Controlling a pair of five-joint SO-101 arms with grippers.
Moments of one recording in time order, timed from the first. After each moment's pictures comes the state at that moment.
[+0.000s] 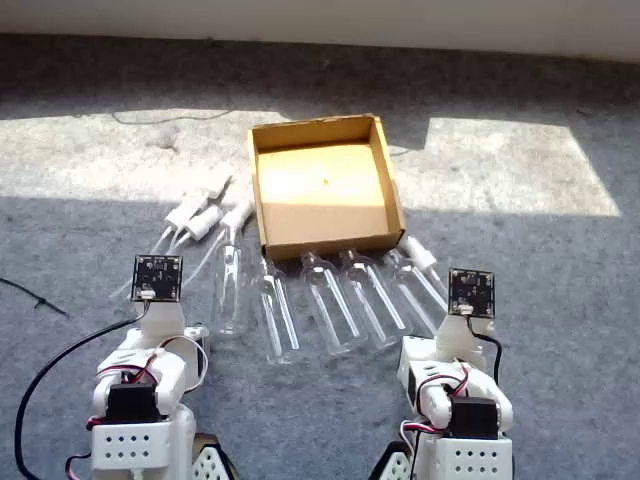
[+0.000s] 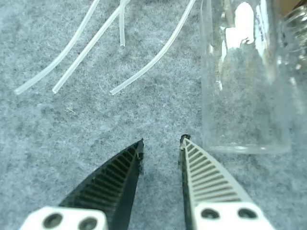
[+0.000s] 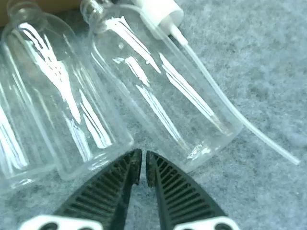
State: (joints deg) left arm -9.5 -99.1 96.1 68.8 2.8; right arm -1.9 -104.5 95.7 71.3 -2.0
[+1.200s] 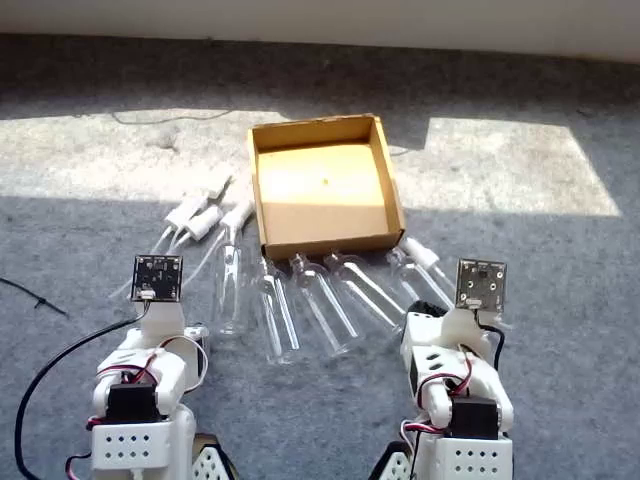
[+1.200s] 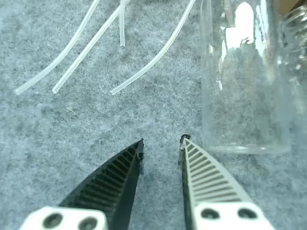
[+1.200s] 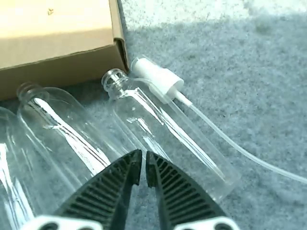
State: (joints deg) left arm -9.5 -99.1 96.1 68.8 2.8; right arm -1.4 -104.5 95.7 58.2 -2.1
